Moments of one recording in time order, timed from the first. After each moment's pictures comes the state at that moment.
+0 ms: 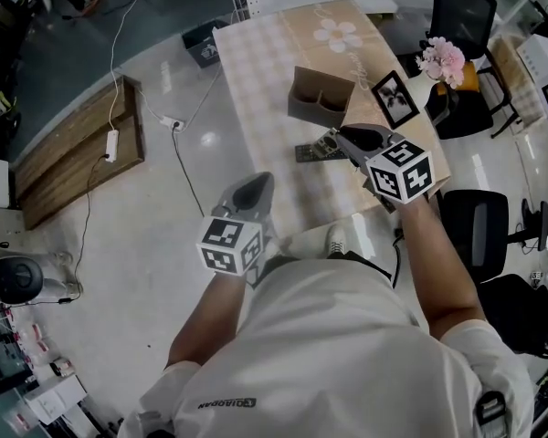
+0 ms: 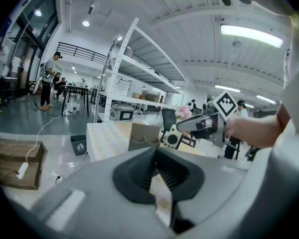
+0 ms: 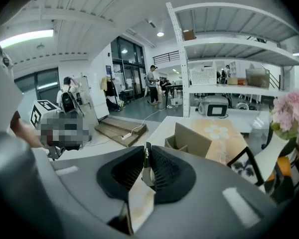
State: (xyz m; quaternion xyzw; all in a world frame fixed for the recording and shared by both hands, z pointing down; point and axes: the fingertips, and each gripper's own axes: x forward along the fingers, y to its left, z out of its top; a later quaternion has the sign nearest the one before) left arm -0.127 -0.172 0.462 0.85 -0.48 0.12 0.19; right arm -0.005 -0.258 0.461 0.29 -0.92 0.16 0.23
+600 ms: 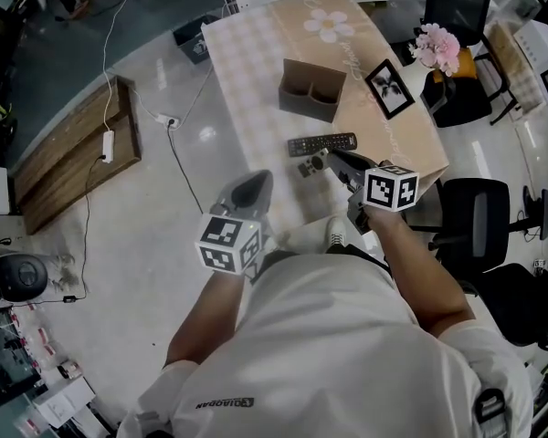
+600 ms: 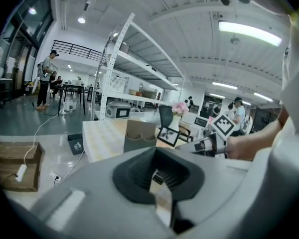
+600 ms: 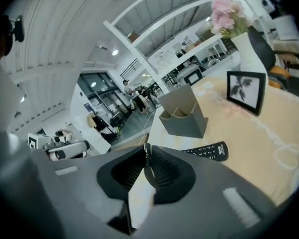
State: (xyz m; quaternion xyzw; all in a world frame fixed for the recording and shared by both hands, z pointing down) left arm -0.109 -0.176 0.473 0.86 -0.46 0.13 0.19; right arm 0.013 -0.229 0.545 0.33 -0.85 0.41 0.07
